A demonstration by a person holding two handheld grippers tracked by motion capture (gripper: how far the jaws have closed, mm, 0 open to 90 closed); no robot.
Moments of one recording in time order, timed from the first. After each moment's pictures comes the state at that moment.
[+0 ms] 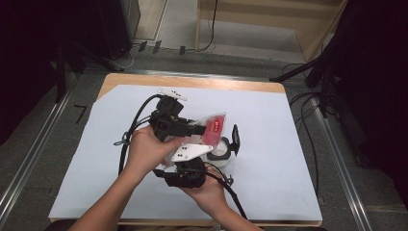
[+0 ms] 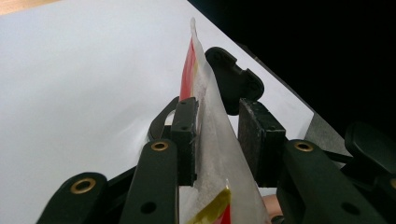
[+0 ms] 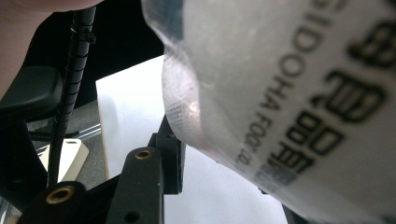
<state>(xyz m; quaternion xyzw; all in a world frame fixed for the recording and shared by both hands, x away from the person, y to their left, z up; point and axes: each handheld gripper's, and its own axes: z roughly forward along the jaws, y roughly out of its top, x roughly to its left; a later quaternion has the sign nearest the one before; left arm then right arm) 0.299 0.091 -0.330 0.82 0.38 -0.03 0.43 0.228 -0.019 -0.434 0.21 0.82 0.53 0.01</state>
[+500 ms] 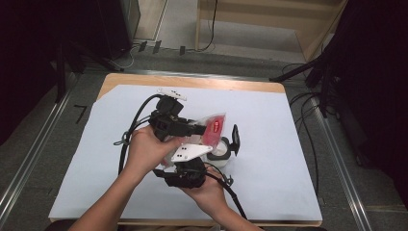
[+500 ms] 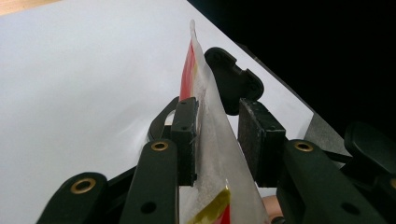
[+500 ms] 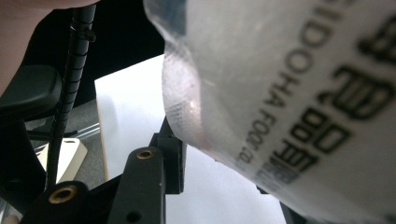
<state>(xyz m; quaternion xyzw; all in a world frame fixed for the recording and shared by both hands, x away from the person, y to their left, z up) 0.299 0.091 -0.330 0.82 0.37 -0.03 0.42 0.227 -0.018 -0.433 0.21 0.82 0.53 0.02</state>
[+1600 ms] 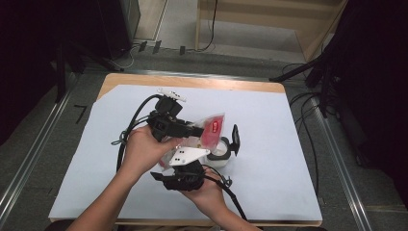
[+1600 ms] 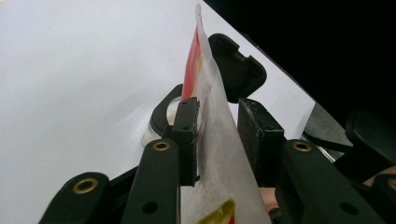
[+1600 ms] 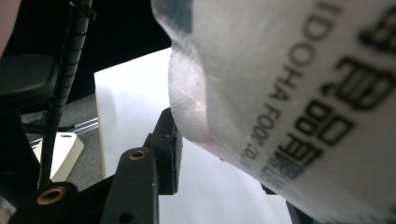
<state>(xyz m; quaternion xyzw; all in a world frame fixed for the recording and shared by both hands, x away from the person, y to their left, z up) 0.299 0.094 -0.330 0.83 0.37 -0.04 0.40 0.223 -0.014 -0.441 0.20 0.83 0.52 0.03</state>
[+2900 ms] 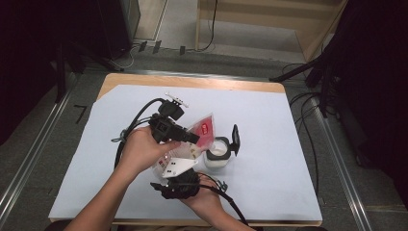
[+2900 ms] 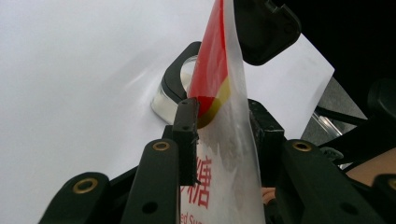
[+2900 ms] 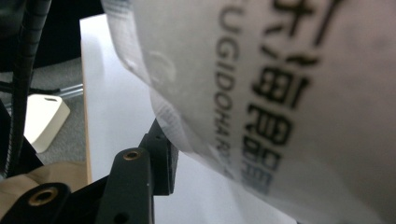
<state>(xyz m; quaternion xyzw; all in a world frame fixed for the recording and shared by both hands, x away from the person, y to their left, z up) 0.309 0.094 -0.349 0.86 0.38 -0.06 0.33 0.214 -0.002 -0.472 0.16 0.86 0.47 0.05</state>
